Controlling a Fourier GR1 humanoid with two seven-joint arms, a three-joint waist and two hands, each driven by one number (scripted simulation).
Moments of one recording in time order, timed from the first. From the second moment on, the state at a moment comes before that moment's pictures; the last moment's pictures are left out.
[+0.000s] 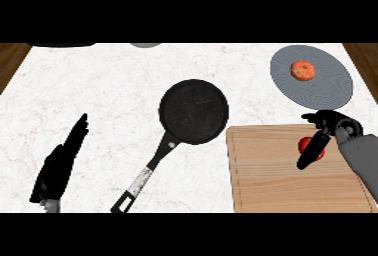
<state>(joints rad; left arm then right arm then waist) 0.05 0.29 -0.09 -1.60 -0.10 0.10 0.15 -0.47 -0.57 0.30 -1.12 0.03 0.45 0.96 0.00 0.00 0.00</state>
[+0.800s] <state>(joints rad) 0.09 0.26 -0.02 -1.59 -0.12 0.03 0.11 -0.43 -0.47 0.16 -1.07 0.20 0.42 0.86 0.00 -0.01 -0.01</state>
